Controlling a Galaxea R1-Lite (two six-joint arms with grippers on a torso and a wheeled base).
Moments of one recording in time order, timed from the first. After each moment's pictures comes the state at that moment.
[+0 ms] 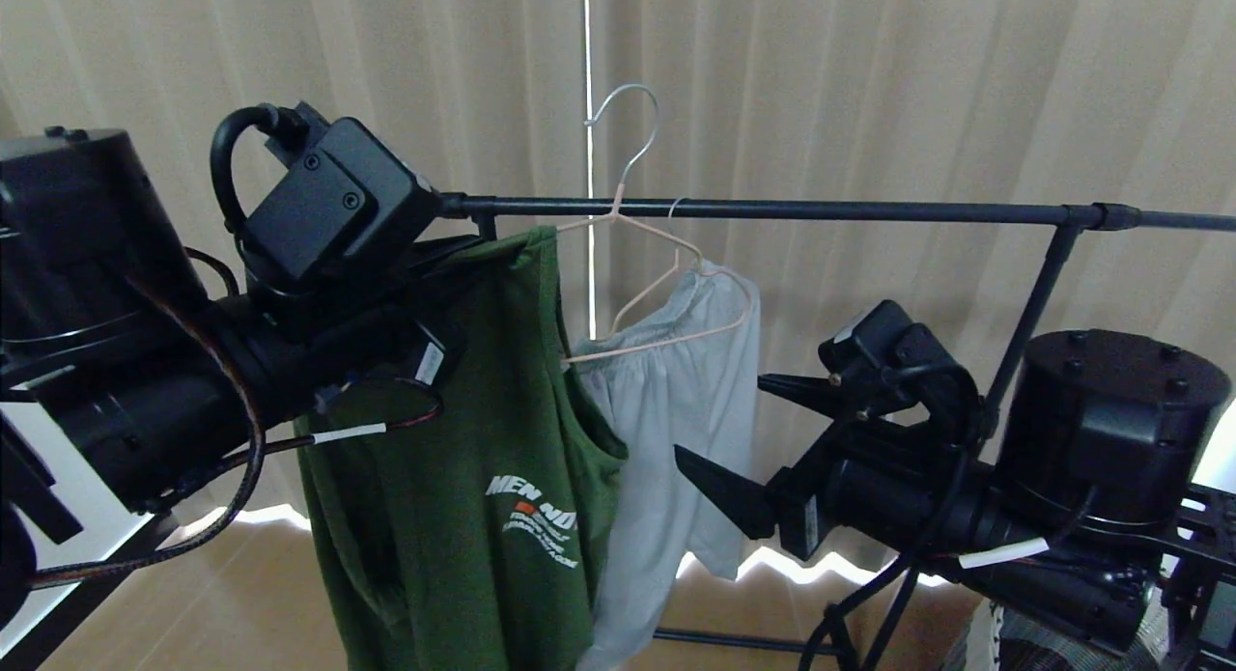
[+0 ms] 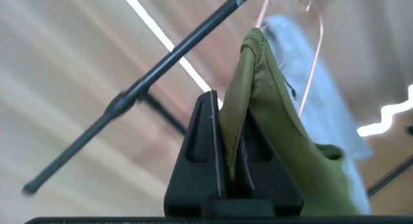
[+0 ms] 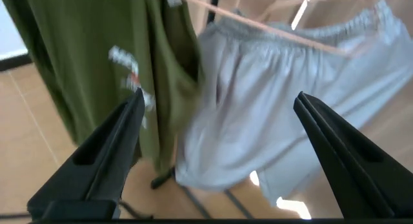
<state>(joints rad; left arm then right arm) -0.55 1.47 -0.80 -0.69 0.03 0.64 0.78 1.62 -0.62 -0.79 -0.09 -0.05</state>
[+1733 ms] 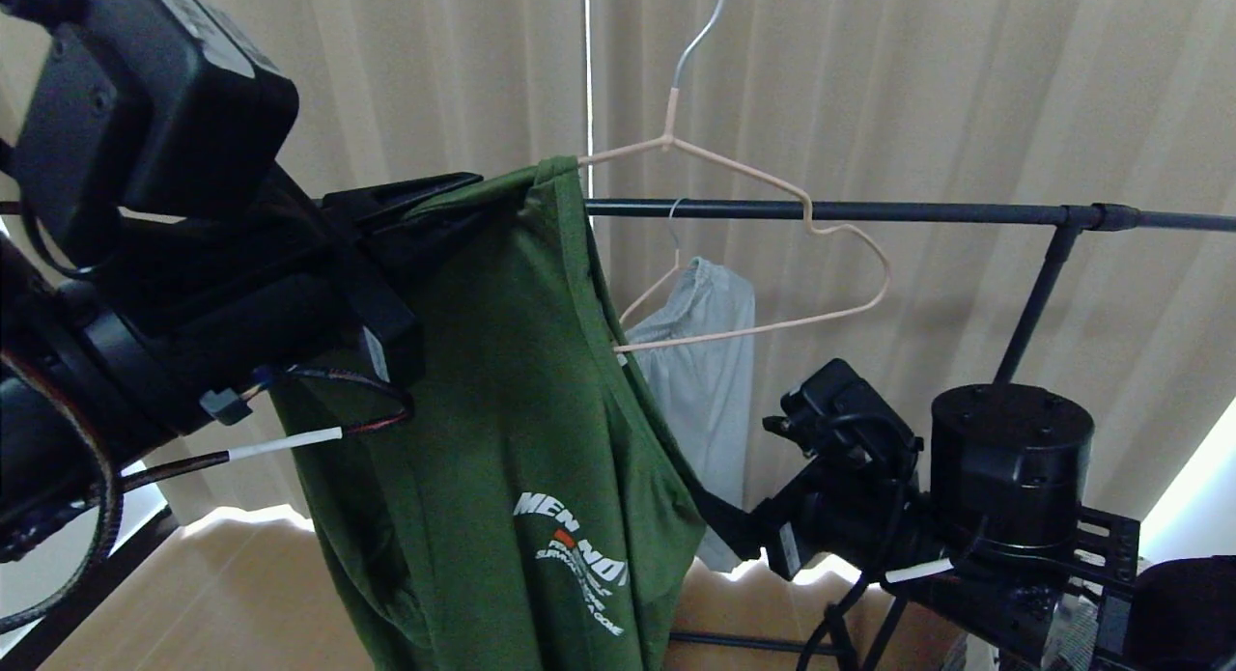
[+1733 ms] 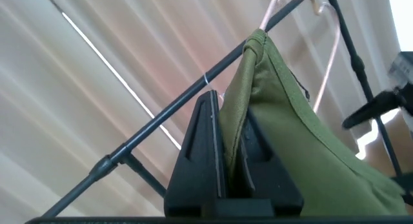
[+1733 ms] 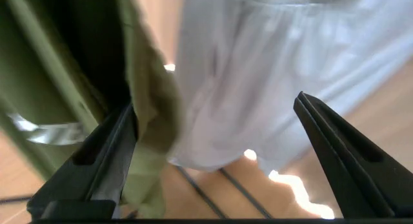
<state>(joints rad) -0.64 1.35 -0.78 -0.74 -0.06 0.58 0.74 1.72 -0.55 -0.85 -0.15 -0.05</state>
